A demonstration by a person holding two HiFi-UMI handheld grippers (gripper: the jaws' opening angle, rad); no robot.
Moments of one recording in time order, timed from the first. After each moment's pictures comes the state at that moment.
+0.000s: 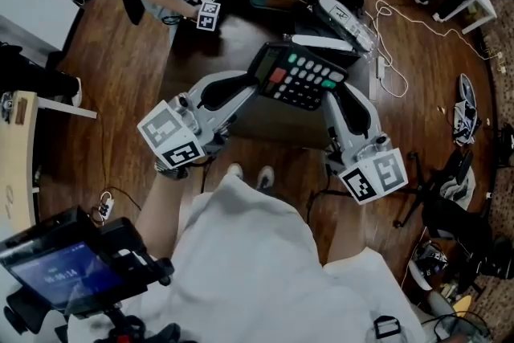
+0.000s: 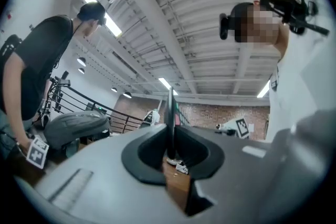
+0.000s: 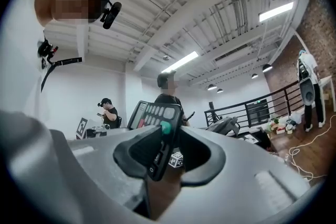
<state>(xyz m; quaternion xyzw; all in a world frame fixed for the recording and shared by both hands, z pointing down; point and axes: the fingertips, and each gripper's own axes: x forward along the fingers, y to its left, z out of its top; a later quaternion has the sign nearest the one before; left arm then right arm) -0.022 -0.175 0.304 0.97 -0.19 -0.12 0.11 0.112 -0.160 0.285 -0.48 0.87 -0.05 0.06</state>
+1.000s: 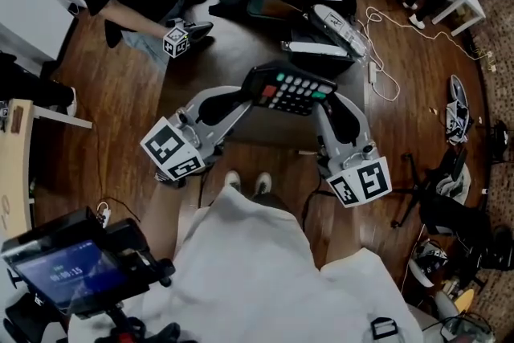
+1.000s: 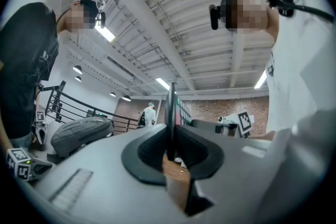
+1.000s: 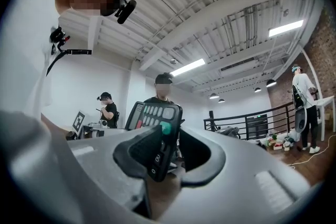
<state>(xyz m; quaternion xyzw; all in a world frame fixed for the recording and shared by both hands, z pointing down) -0.042 -0.157 0.317 0.97 -0.19 -0.11 0.06 0.088 -0.143 0.286 -0.49 0.87 0.02 0.06</state>
